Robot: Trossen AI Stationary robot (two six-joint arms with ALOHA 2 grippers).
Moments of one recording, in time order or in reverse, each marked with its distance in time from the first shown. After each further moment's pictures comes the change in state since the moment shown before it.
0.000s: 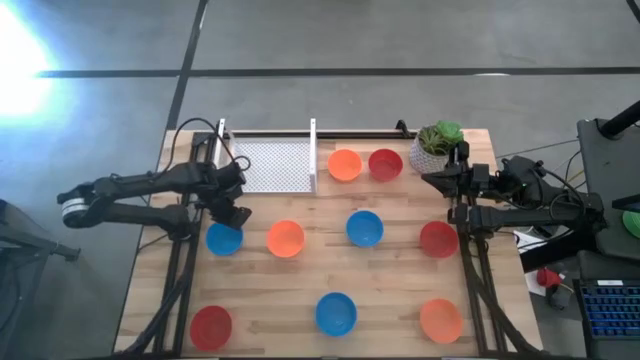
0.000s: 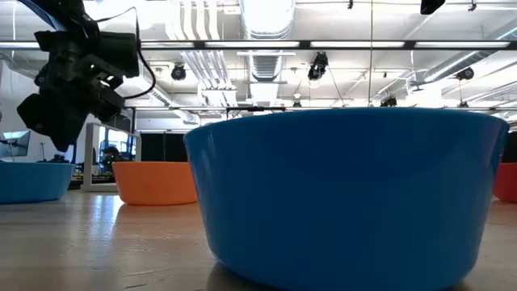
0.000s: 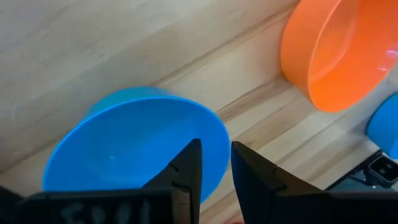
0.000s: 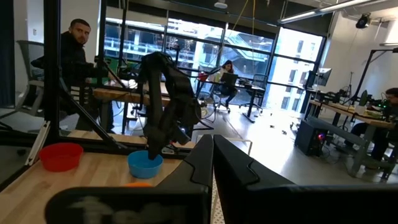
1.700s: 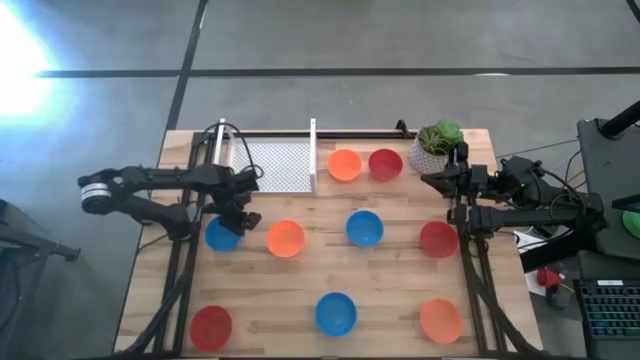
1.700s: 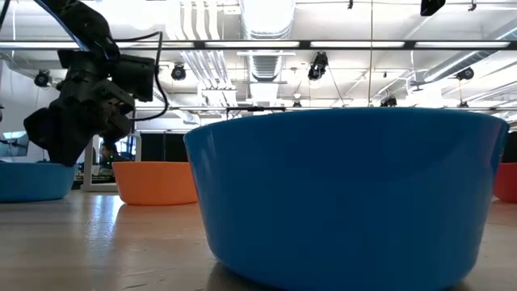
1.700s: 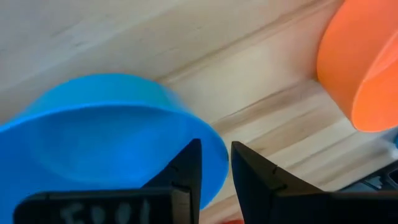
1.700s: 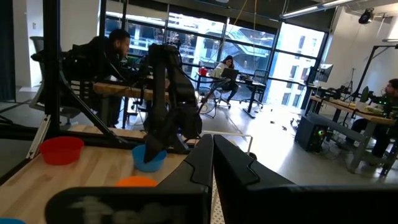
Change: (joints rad) left arm -0.045 0.230 0.000 0.092 0.035 -0.045; right arm 0.000 0.000 0.000 -0.023 0.000 -0.004
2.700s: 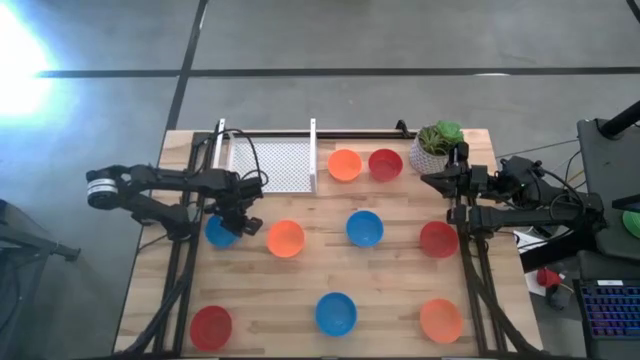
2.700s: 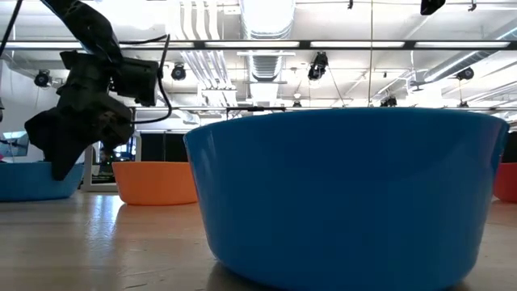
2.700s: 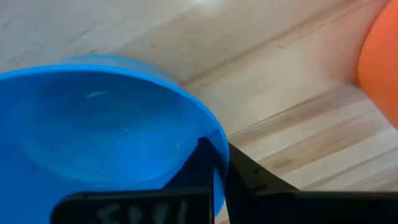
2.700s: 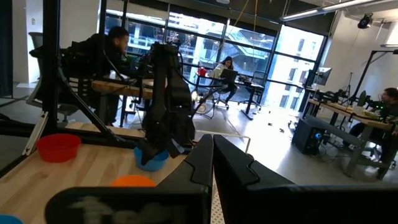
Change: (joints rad) left arm -0.072 0.070 0.002 0.019 -0.084 -0.022; right arm 0.000 0.000 0.000 0.001 0.000 -0.026
